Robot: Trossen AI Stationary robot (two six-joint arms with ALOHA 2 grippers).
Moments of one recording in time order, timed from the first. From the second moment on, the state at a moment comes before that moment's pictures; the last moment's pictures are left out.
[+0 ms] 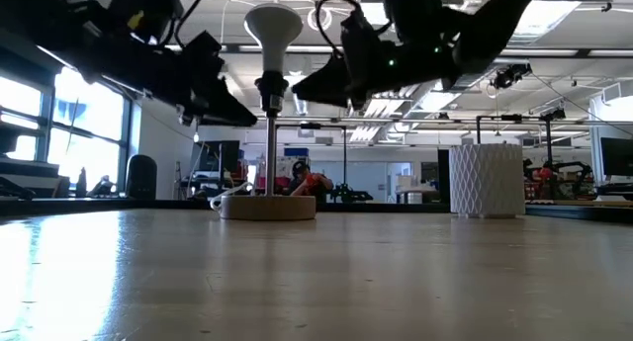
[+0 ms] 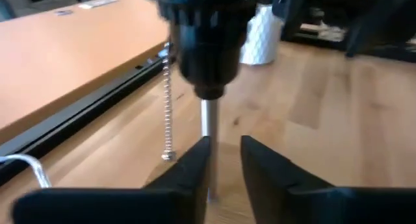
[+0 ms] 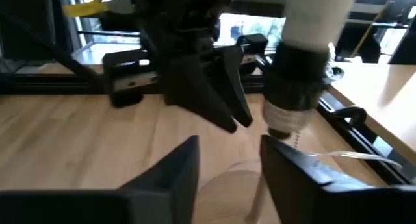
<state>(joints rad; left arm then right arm) 0.13 1.21 0.37 0.54 -0.34 -0.09 -0.17 1.71 0.86 0.67 -0.06 -0.09</state>
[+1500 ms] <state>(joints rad) 0.03 1.51 0.37 1.17 -0.33 -0.10 -0.08 1.53 0.86 0.41 -0.01 -0.09</state>
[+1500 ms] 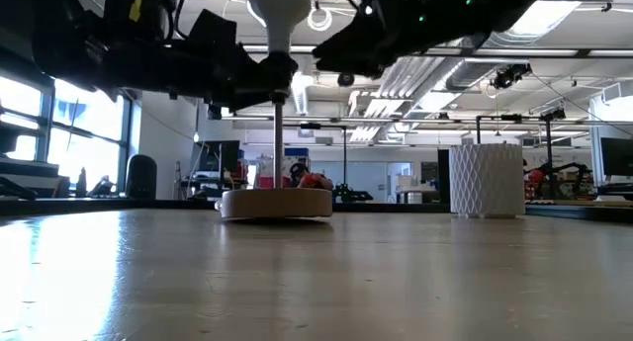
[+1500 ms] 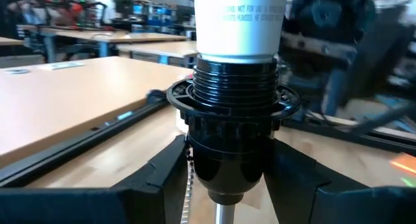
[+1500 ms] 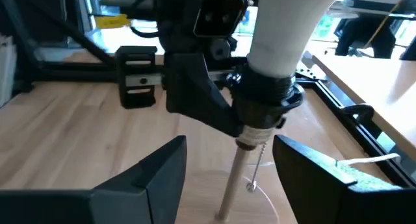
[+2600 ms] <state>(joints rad) -0.16 1.45 0.43 0.66 -0.30 -0.21 -0.04 1.37 0.80 0.30 0.06 -0.16</state>
